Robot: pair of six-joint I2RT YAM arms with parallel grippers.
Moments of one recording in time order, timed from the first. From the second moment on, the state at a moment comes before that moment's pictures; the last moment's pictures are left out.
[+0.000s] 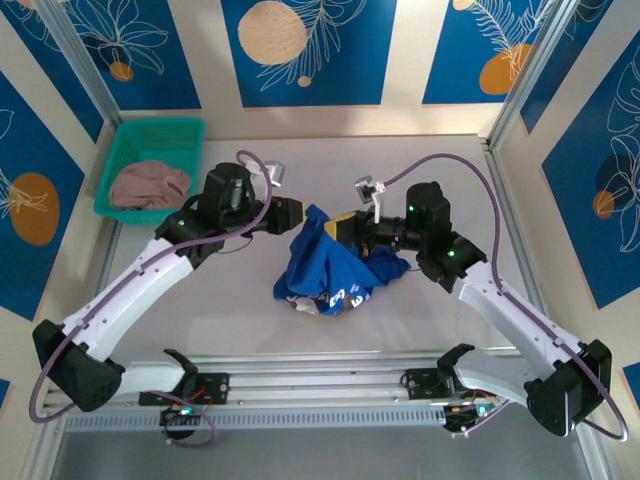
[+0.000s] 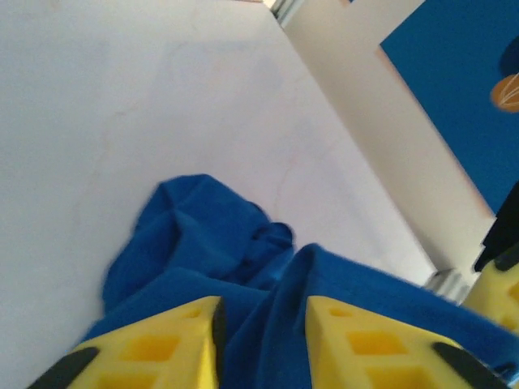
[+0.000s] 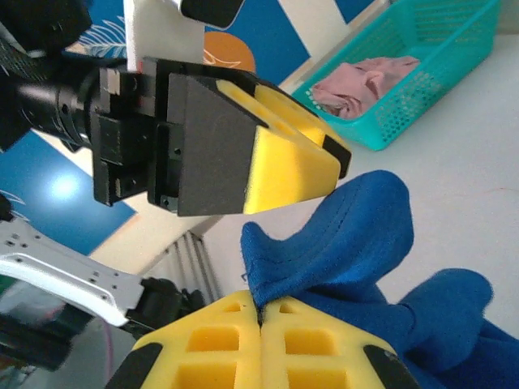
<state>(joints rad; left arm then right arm) -0.63 1.25 1.27 -0.54 0.28 -0.46 0.54 1.08 0.94 -0.09 -0.73 0.48</state>
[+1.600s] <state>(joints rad) -0.61 1.13 1.12 -0.36 0.59 -0.28 0.39 1.04 0.93 -0.16 -0.84 0.44</state>
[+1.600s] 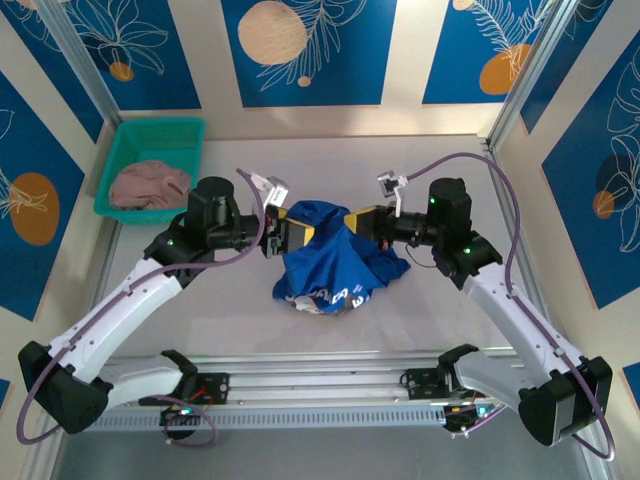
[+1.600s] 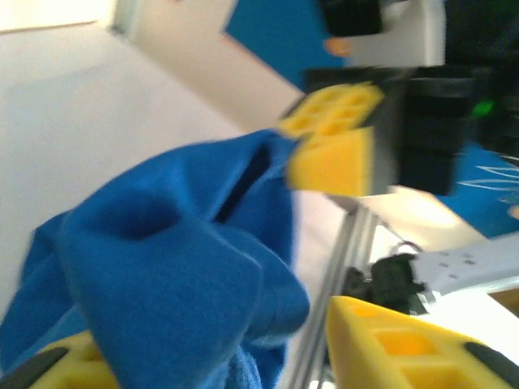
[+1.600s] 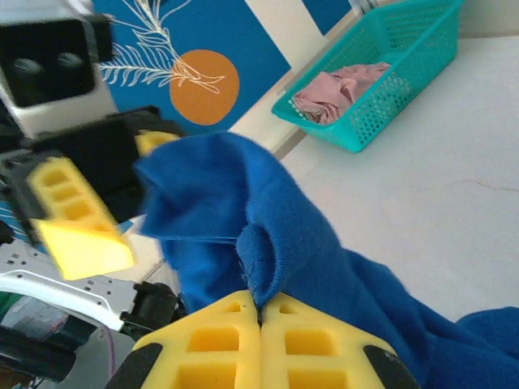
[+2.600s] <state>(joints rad) -0.84 1.29 1.31 -0.70 0.15 0.02 0.40 1.07 0.93 -0.15 -0.85 0.47</state>
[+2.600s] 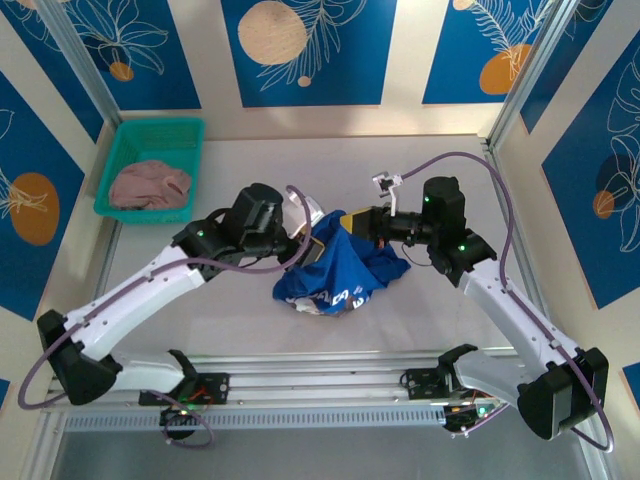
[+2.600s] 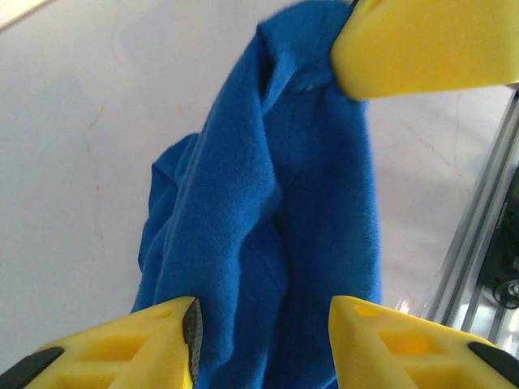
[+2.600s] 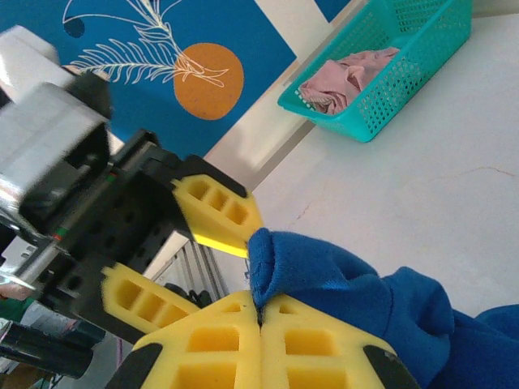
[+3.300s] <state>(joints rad) -0.78 1.43 1.36 -0.66 0.22 0.01 0.40 1.01 0.93 -0.20 -0.84 0.43</state>
